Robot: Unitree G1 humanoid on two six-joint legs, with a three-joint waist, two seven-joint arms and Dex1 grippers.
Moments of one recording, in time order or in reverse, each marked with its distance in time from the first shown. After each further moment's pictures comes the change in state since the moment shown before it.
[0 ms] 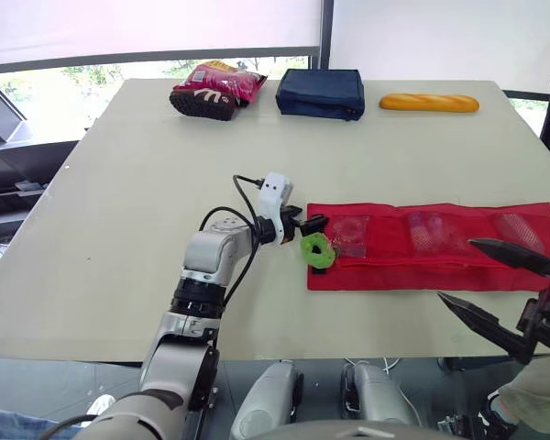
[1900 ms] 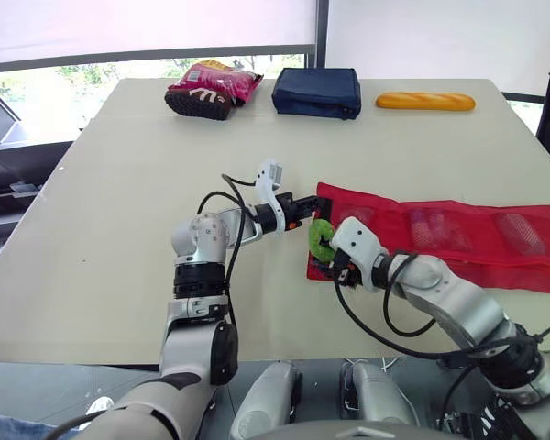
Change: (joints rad) left arm -0.101 -0.104 0.315 0.055 -0.306 0.316 0.133; right arm -0.932 0.248 1.237 0.504 -0.646 0.367 -0.373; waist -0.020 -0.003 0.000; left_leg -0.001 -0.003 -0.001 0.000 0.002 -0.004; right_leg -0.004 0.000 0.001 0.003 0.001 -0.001
